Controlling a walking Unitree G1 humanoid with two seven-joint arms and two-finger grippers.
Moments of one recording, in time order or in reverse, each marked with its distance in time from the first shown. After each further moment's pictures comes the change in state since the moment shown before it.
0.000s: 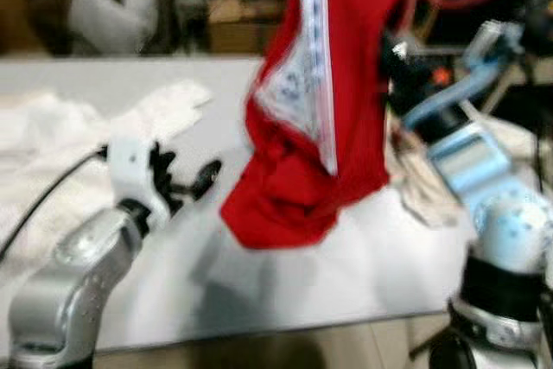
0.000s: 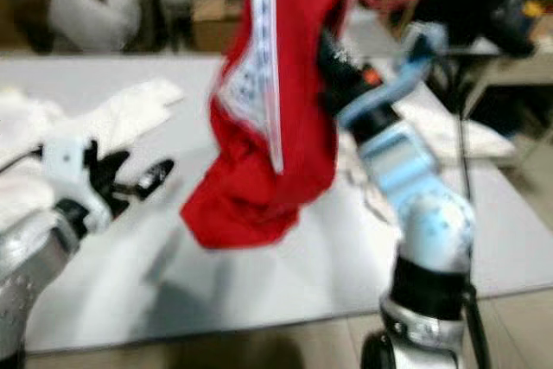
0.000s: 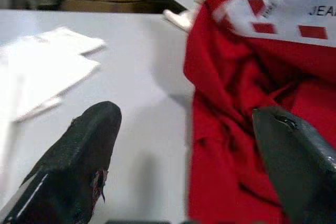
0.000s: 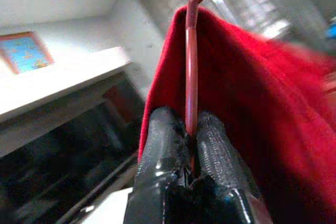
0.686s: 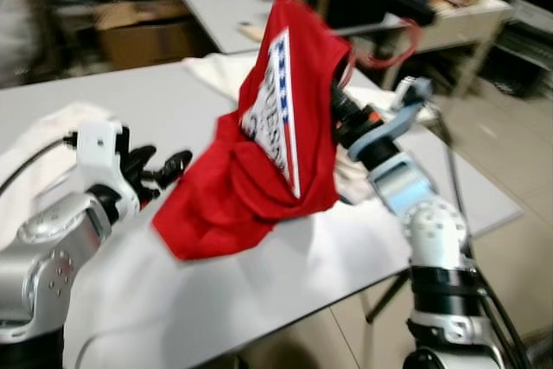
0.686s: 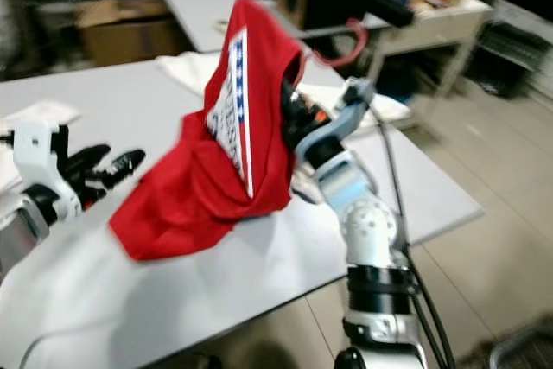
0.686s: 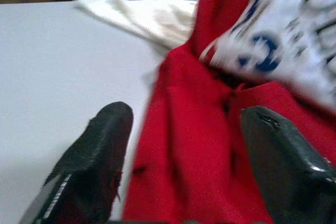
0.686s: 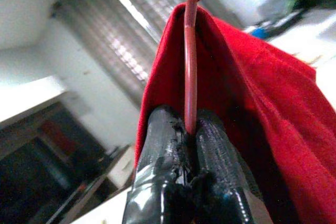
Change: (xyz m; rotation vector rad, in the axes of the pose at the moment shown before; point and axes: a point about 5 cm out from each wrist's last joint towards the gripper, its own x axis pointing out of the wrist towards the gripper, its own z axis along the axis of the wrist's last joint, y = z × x) left arm -0.005 0.032 0.012 -0.016 0.026 0.036; right arm 0.006 -0.038 -0.062 0.088 0.056 -0.070
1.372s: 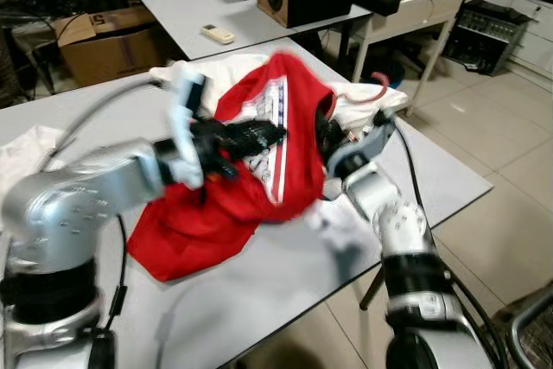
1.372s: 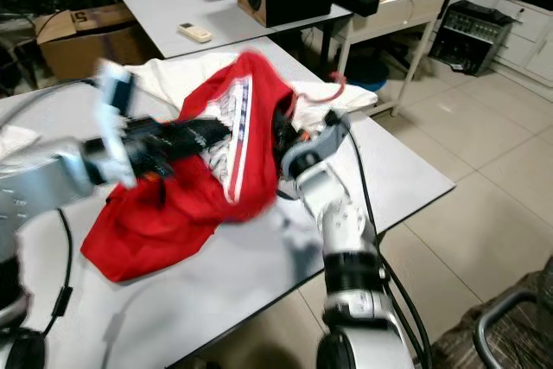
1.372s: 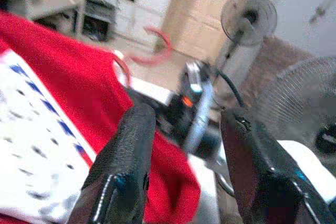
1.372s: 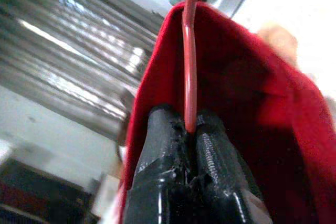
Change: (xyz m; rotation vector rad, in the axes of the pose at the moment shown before) left arm 0.019 -0.071 0.064 -0.093 0.003 -0.674; right arm 0.010 -0.048 -0.054 0.200 0.104 -0.269
